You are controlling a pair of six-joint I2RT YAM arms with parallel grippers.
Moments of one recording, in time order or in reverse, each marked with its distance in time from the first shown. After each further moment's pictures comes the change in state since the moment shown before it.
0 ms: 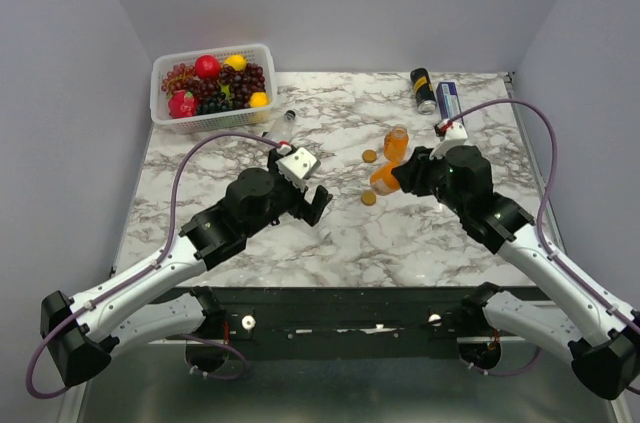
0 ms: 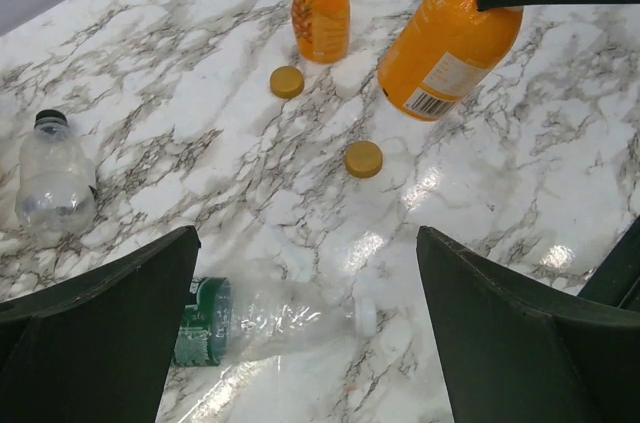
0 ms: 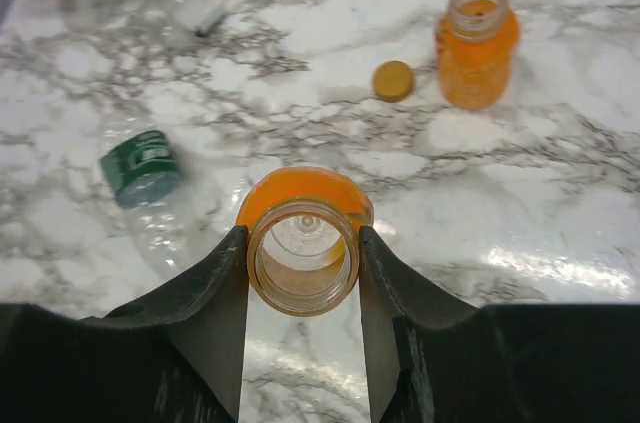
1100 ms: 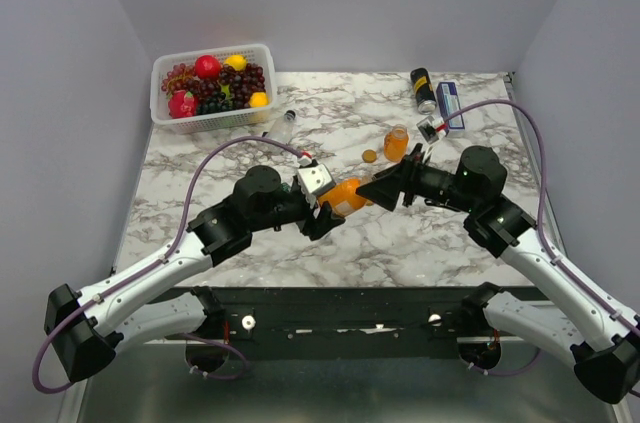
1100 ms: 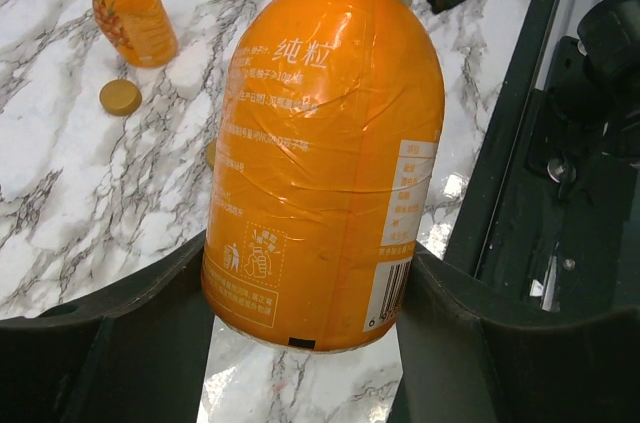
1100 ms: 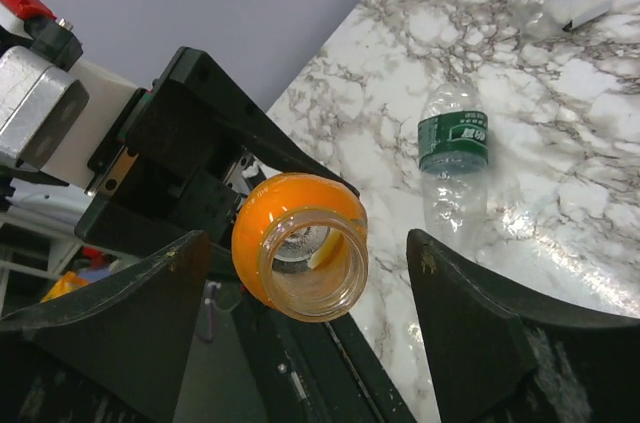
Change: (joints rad) left arm 0.017 0.047 0.000 -0.002 0.382 0.034; right arm 0.006 -0.022 -0.004 0.246 -0.624 0.198
